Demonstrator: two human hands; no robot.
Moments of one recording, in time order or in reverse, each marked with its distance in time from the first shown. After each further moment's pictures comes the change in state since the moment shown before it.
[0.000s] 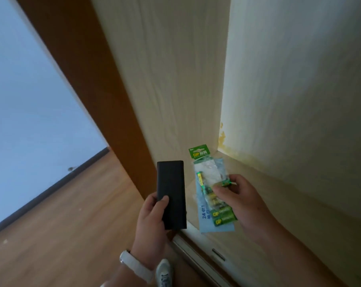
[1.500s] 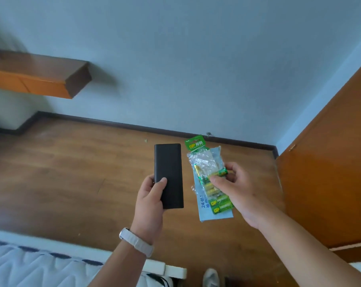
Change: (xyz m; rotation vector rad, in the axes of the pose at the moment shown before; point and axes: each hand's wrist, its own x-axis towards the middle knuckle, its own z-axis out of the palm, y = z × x) left_hand -0.014 0.137 -0.431 -0.465 0.865 0.425; right_hand 0.065 0.068 0.555 -0.343 -1.065 0.165
